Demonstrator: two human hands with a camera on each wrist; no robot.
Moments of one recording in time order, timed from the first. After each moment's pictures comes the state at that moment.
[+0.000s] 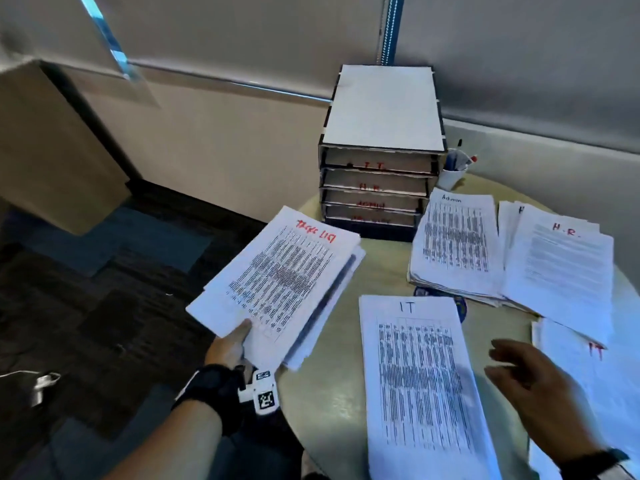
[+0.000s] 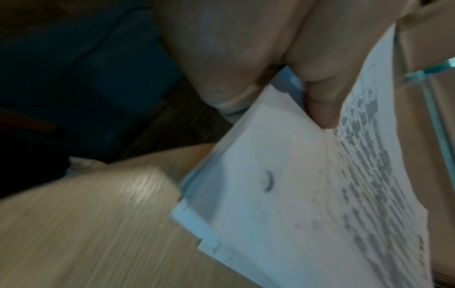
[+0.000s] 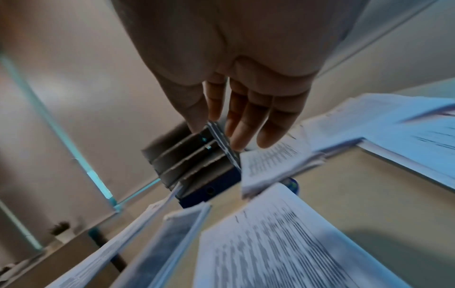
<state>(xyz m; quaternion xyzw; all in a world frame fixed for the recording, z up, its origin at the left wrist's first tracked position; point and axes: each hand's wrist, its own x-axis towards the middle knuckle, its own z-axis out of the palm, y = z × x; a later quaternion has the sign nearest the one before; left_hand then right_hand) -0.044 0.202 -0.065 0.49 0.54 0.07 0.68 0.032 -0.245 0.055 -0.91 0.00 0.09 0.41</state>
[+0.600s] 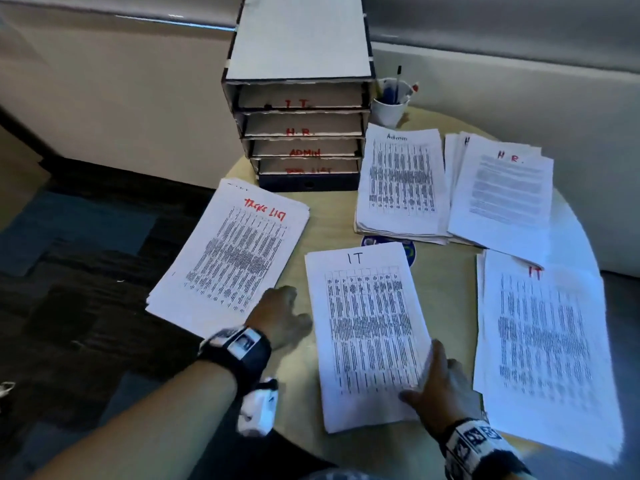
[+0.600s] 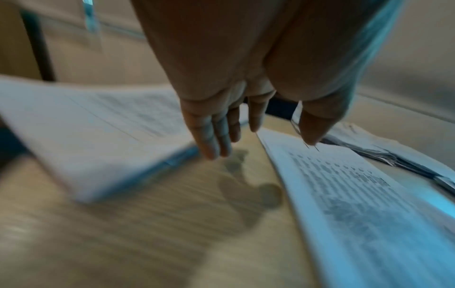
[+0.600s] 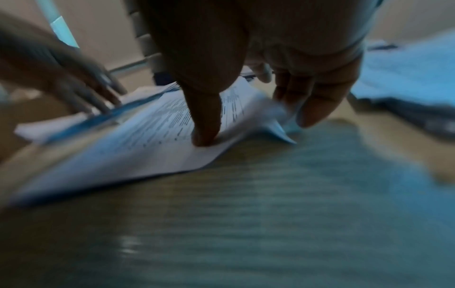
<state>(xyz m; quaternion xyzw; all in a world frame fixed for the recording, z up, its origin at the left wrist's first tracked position) 0.026 0.055 -0.048 0.89 0.18 -0.25 0.33 -0.028 -0.249 -0.049 -0.93 0.11 0.31 0.14</state>
